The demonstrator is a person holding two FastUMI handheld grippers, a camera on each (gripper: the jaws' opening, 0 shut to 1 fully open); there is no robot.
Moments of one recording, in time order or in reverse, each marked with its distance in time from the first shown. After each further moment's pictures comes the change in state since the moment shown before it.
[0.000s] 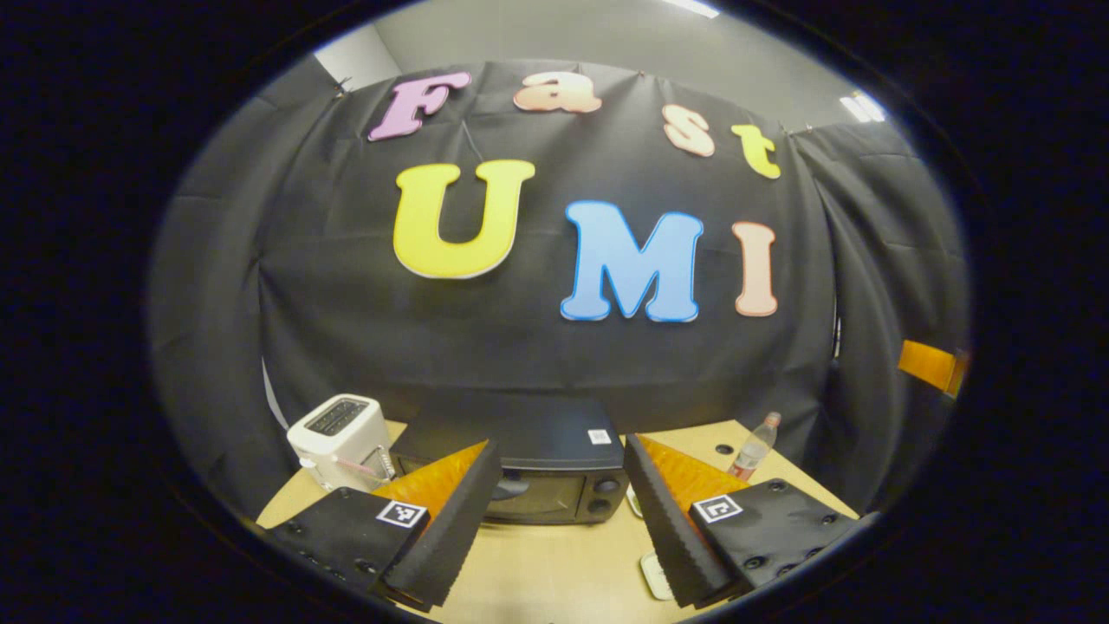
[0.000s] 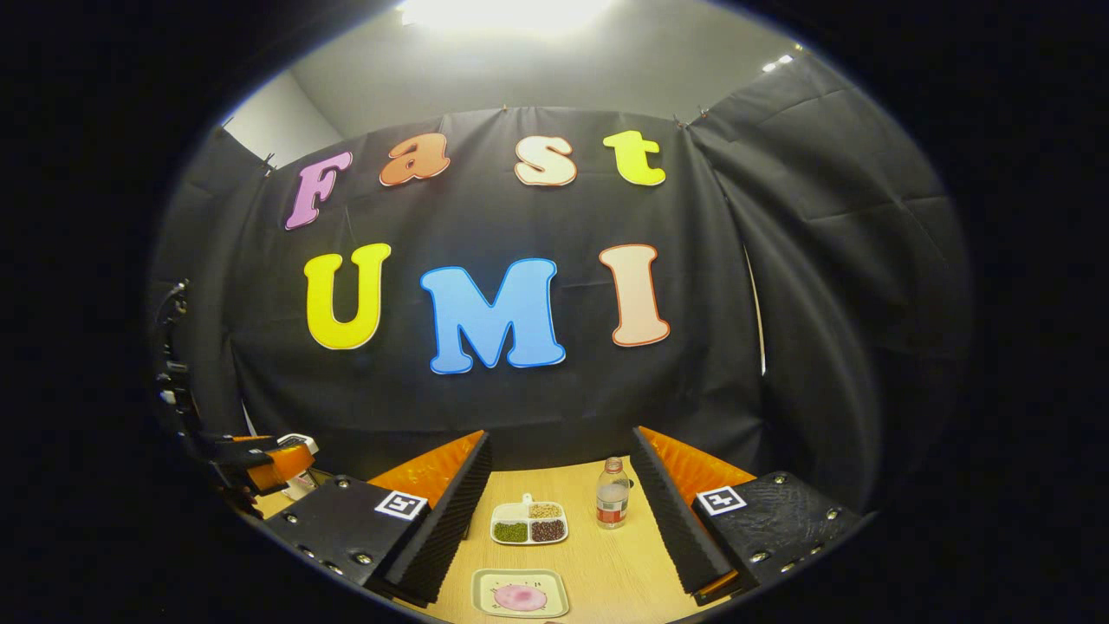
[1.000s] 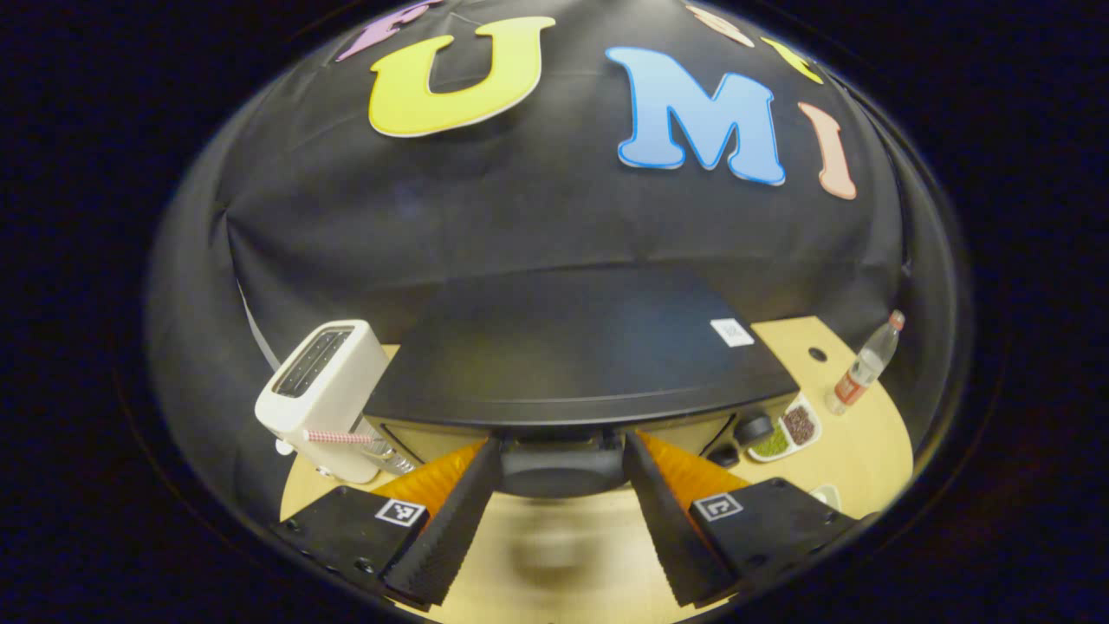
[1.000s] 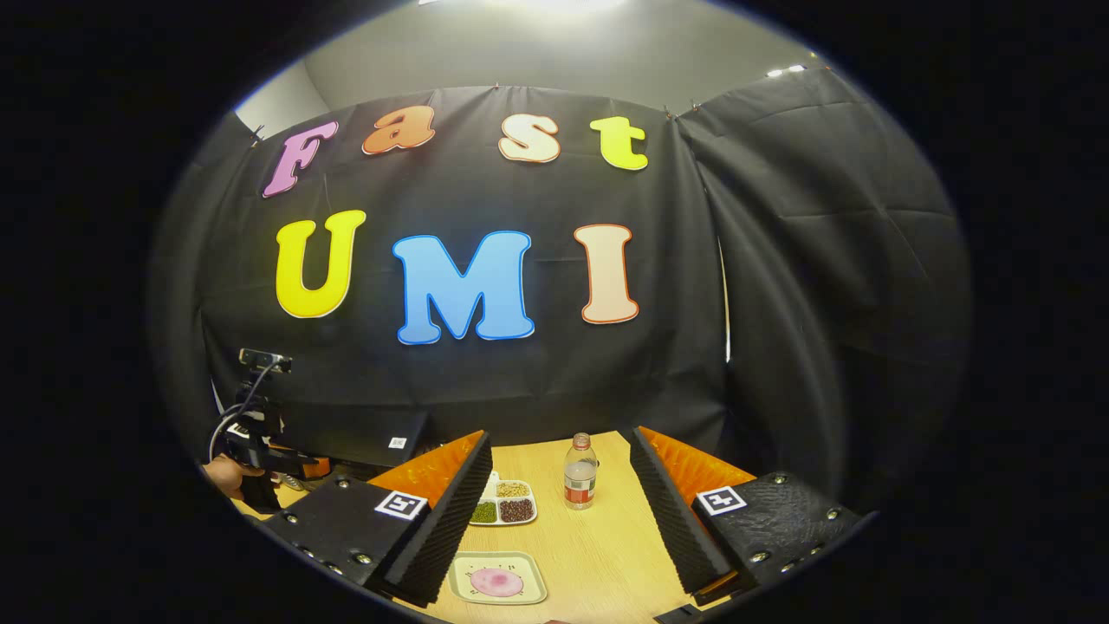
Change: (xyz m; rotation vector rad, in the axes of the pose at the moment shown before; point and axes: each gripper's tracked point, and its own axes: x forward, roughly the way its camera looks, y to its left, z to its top) left arm 0.148 0.089 -0.100 0.101 0.305 0.103; right arm -0.006 -0.006 -0.023 -0.049 0.076 -0.120
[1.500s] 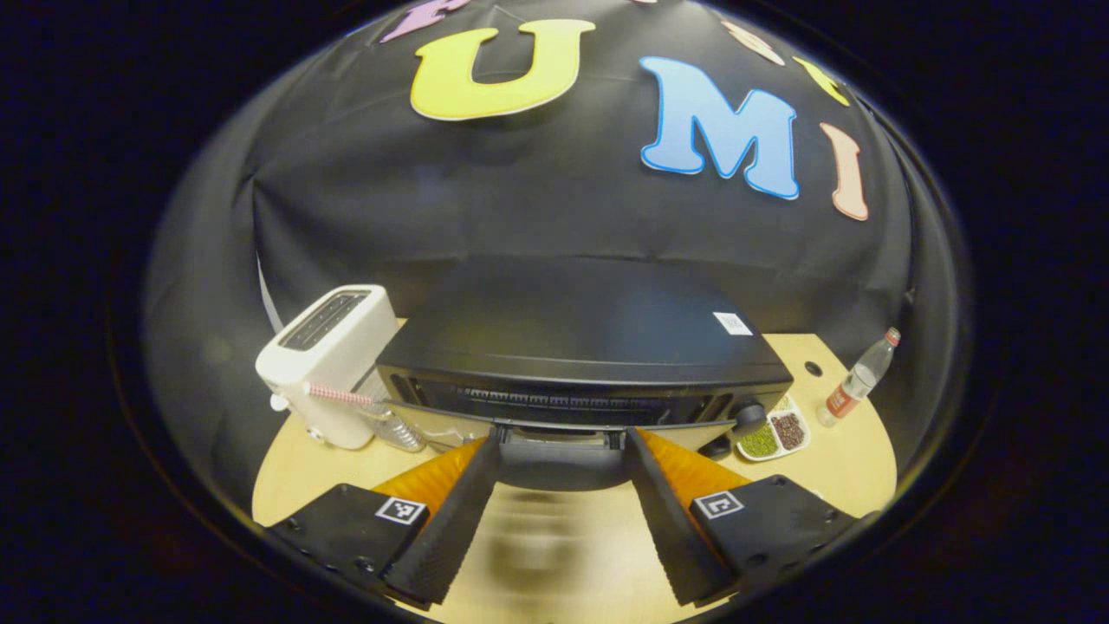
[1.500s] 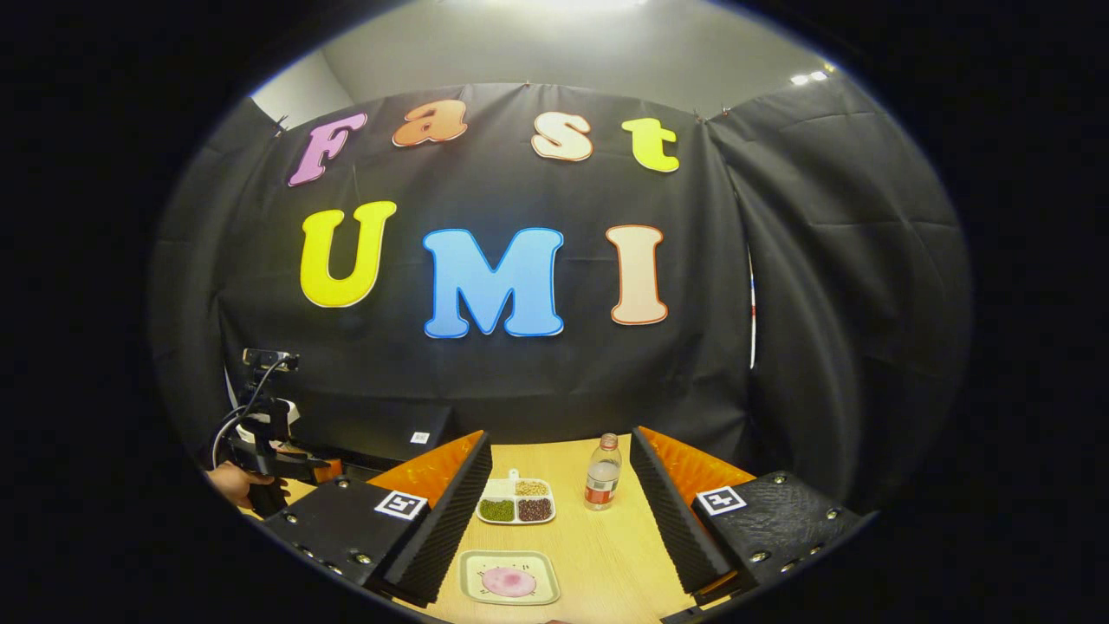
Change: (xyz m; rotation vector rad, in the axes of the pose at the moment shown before) left arm -0.029 0.000 -0.039 -0.142 0.017 -0.001; right arm 0.001 0.033 -0.005 -0.033 0.005 0.087
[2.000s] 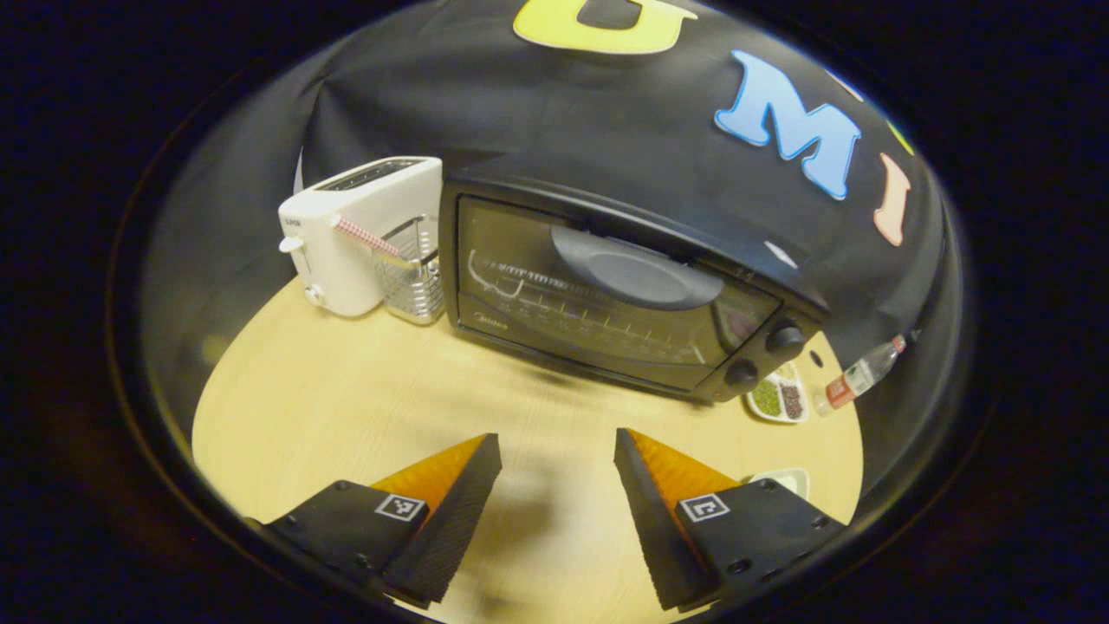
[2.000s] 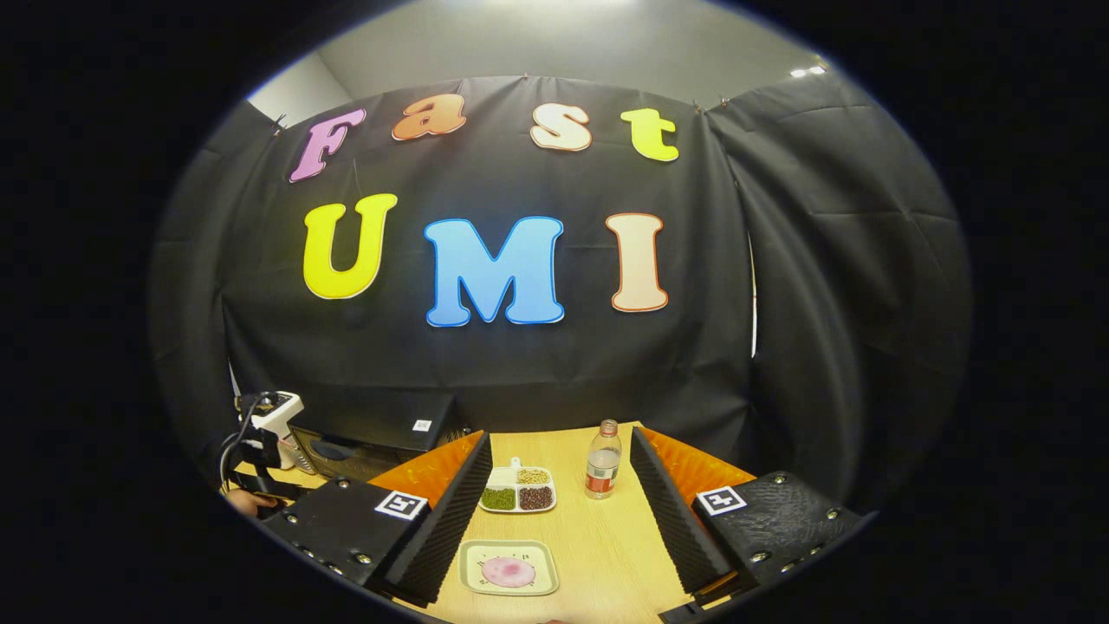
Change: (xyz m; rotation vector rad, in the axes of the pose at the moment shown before) left arm -0.014 0.023 -0.083 -0.186 0.107 0.003; right arm -0.011 -0.011 -0.011 0.004 0.035 -0.003
